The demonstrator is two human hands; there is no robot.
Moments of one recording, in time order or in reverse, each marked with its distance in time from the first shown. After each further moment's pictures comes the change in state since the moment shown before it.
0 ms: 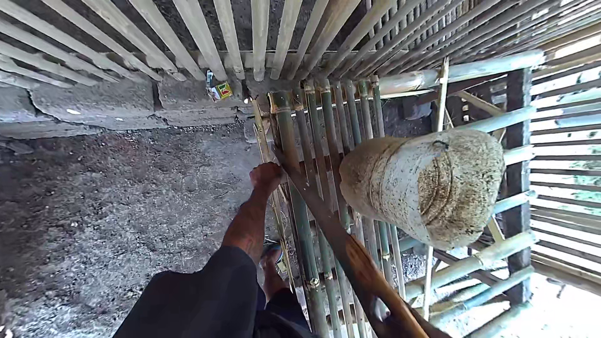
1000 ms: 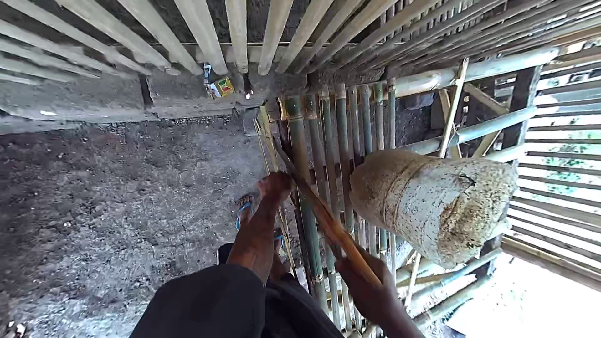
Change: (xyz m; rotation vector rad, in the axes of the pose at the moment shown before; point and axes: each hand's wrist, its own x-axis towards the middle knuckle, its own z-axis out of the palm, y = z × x) left_hand 0.006 -0.003 -0.024 -0.067 -0.206 0.003; right_hand 0.111 -0.036 0.062 -0.222 0.060 -0.070
